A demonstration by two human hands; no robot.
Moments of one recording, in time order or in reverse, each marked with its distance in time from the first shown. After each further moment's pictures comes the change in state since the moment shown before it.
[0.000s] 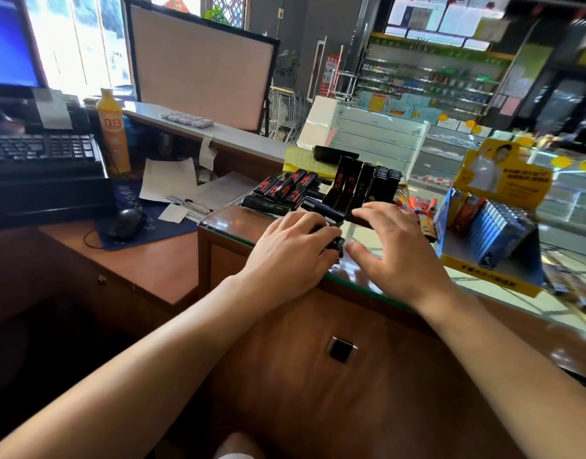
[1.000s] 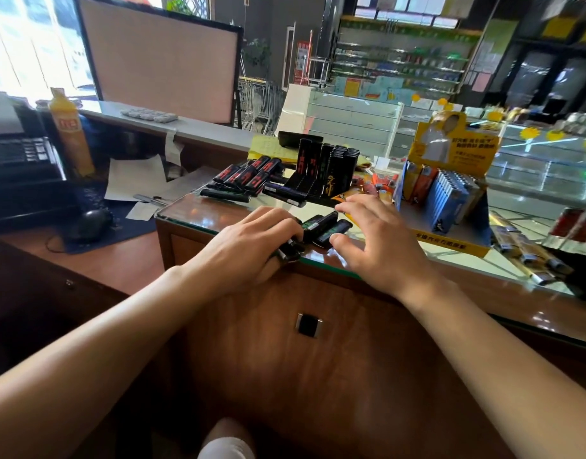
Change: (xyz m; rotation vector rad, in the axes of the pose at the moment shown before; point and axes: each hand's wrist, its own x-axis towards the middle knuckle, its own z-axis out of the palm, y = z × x) left_hand -0.011 -0.002 -0.006 -0.086 -0.026 0.333; right_hand -0.034 0.025 -0.013 0.003 0.014 0.046
